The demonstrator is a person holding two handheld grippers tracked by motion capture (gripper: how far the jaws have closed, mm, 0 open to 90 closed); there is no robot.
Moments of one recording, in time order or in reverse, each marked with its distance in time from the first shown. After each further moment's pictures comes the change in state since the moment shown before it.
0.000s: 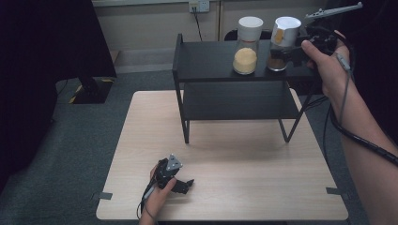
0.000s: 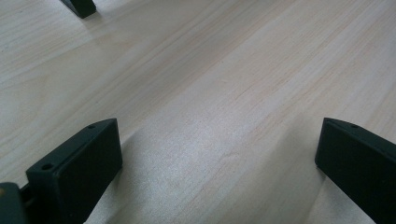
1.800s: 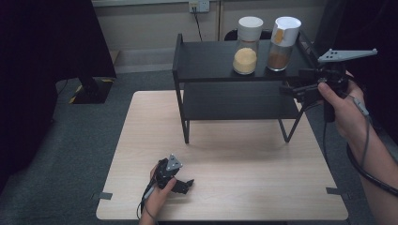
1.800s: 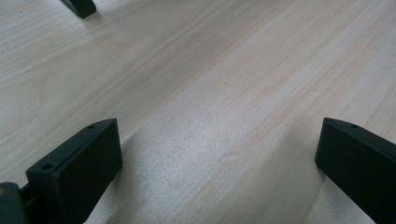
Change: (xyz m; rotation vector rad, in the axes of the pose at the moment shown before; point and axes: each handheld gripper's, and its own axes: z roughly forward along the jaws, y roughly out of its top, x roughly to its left) left arm 0.000 0.000 0.000 0.001 0.000 0.002; right arm -0.003 -0.086 -0.034 -0.035 0.157 -0.034
